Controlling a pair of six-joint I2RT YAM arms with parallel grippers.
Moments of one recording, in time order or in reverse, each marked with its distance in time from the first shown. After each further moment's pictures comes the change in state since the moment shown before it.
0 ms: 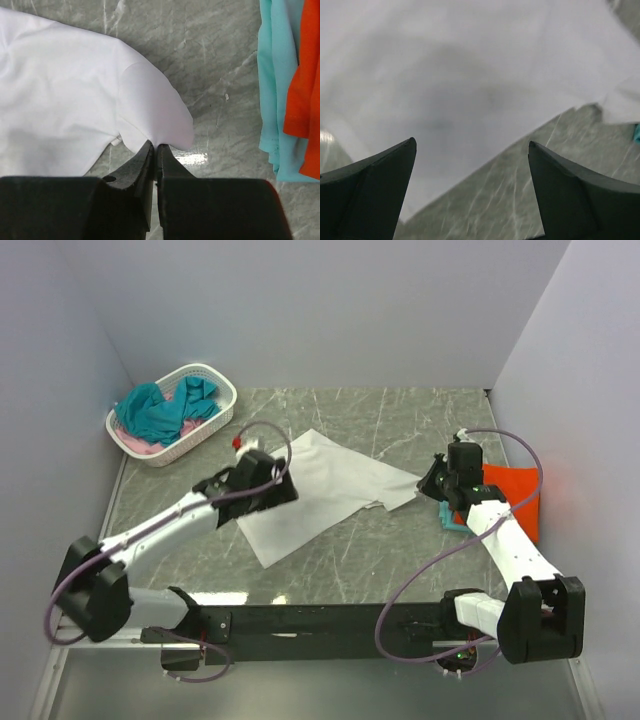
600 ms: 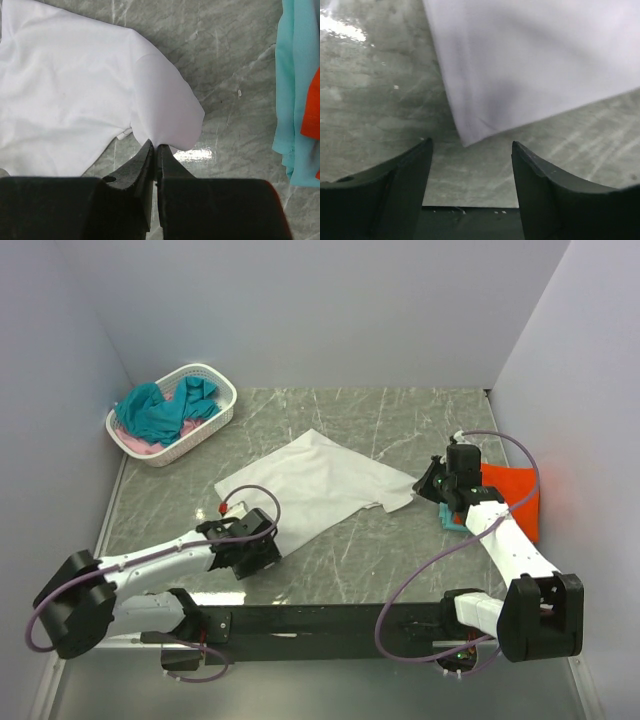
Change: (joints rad) left arm -0.219 -0.202 -0.407 -0.177 0.008 -0.456; right arm 0.000 0.000 -0.028 0.029 -0.058 0.004
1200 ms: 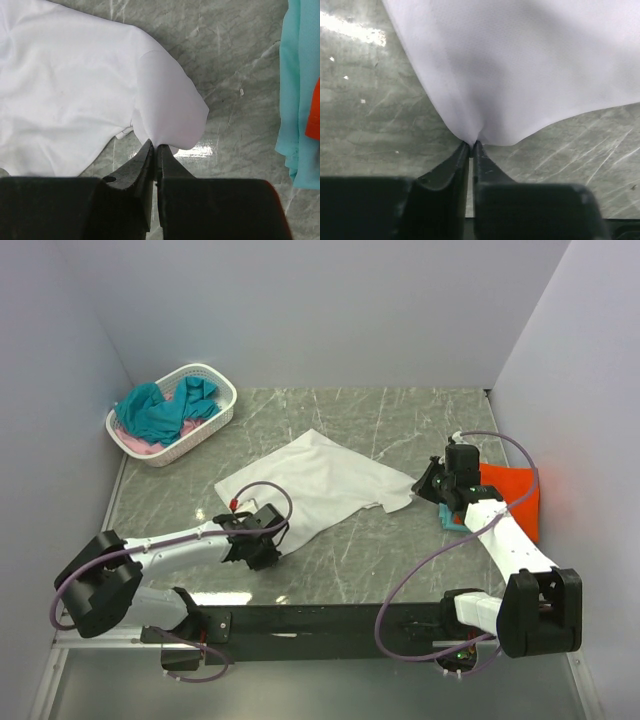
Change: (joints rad) left arm -0.017 0.173 0.066 0.039 -0.005 -0.002; right arm 0.000 0.021 -0.002 0.006 -0.011 0.000
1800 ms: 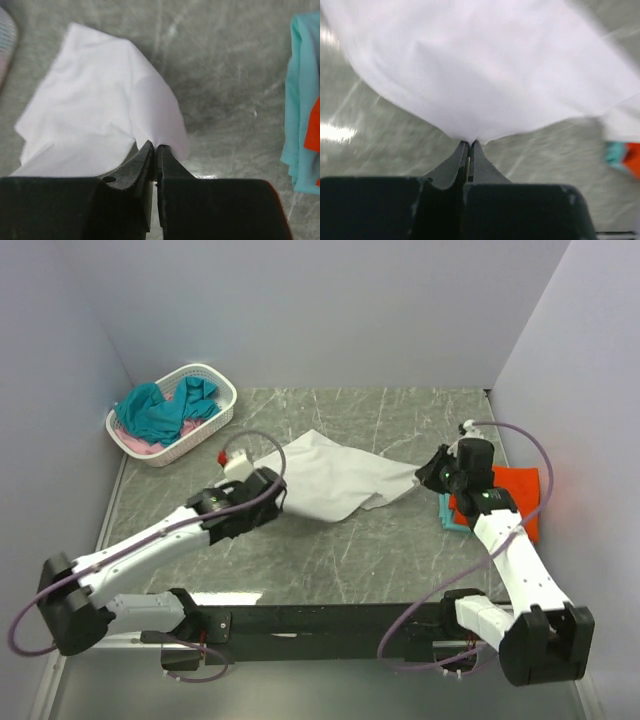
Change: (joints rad) left arm -0.003 -0.113 0.319 -0.172 -0.268 0.075; right arm 0.000 -0.128 0.058 -0.038 -0.021 -0.011
